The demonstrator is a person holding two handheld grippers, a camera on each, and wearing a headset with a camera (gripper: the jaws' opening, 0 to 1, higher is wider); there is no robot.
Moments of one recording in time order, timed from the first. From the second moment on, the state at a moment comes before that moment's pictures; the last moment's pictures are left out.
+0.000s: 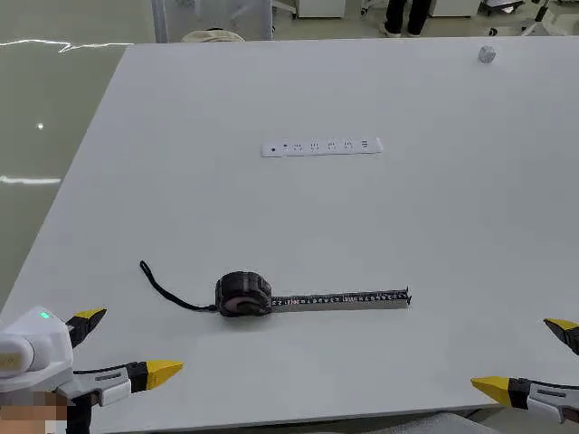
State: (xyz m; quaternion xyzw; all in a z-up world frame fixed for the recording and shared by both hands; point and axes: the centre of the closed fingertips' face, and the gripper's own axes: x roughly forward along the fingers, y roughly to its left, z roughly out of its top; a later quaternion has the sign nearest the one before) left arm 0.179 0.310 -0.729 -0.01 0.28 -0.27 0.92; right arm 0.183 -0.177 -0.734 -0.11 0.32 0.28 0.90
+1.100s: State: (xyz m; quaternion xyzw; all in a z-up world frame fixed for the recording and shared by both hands) left arm 0.202 0.264 -0.721 -0.01 0.28 -0.22 0.93; right arm 0.188 -0.164 -0.735 -0.17 0.34 0.35 0.86
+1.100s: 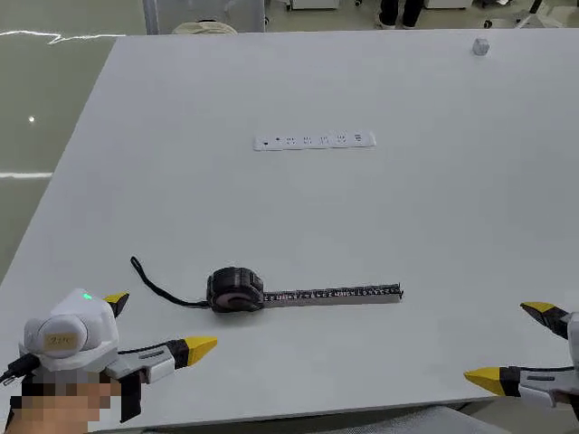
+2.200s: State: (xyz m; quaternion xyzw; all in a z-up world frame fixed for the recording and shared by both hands) left arm 0.231 0.220 -0.728 -0.02 0.27 -0.16 0.95; right arm 0.246 -0.113 -0.738 -0.32 0.37 0.51 0.71
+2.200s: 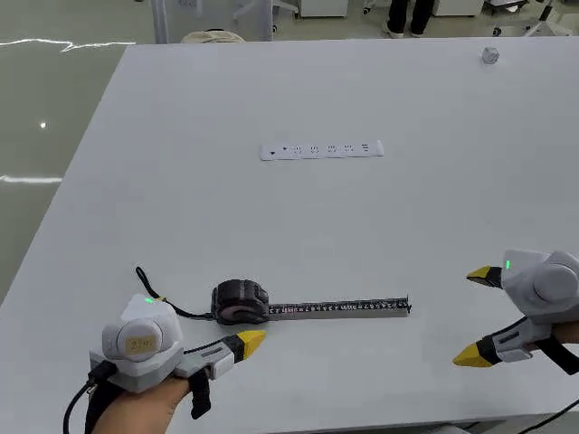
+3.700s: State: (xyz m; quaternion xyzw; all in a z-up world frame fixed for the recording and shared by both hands) left arm 0.250 0.205 -0.738 -0.04 0.27 -0.13 0.95; right arm 0.283 -0.069 -0.813 -0.41 0.42 0.59 0.56
